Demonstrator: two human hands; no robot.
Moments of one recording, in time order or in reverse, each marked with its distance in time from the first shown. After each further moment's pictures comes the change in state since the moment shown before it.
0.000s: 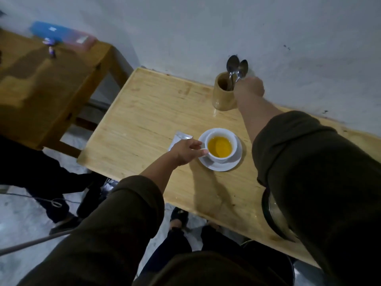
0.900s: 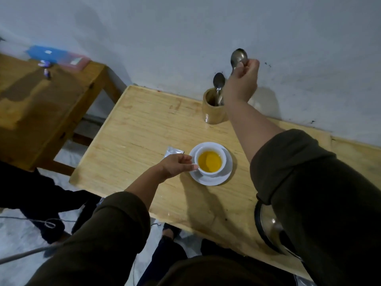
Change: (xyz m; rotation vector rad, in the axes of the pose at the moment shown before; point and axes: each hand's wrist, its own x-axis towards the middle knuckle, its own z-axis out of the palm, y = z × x) left_hand 0.008 0.002 -0.010 -0.107 -0.107 -0.034; right_hand 0.010 -0.027 -0.016 0.486 0.272 -0.225
